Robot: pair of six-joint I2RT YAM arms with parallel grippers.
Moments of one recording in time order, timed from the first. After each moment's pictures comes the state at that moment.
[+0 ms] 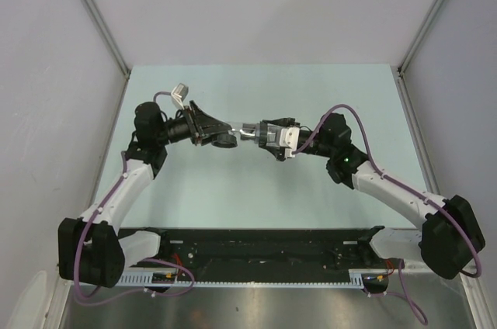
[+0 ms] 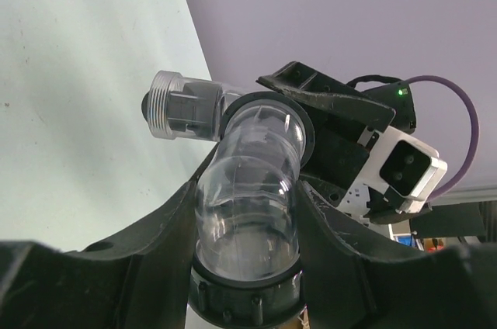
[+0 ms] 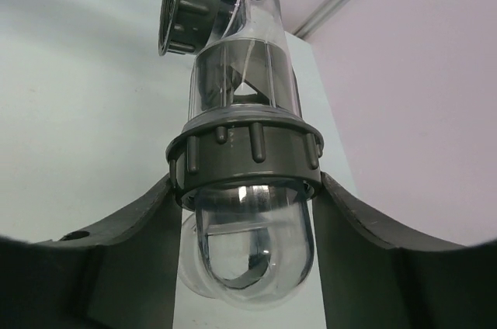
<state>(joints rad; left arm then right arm) -0.17 1.15 0.77 0.23 0.98 -1.09 0.64 1.22 0.80 0.36 -0.66 -0.73</state>
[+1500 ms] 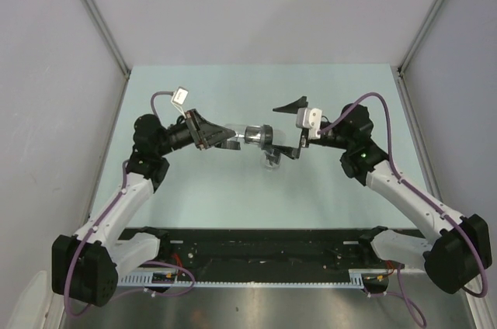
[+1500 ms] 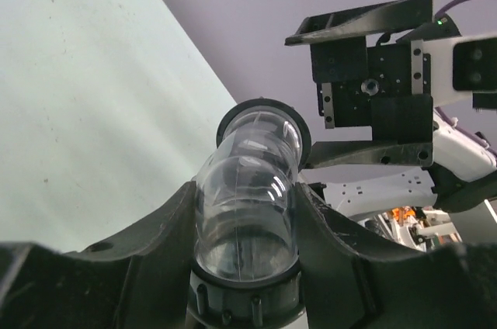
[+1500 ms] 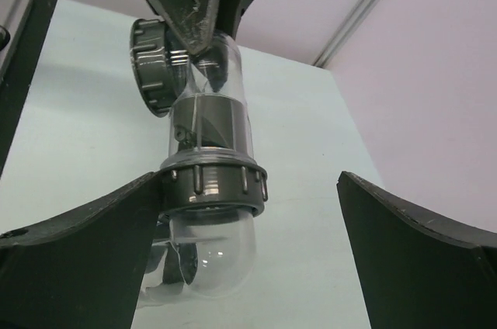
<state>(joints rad) -0.25 1.02 0.68 0.39 0.87 -0.89 0.51 1.13 0.87 0.32 -0.84 -0.41</state>
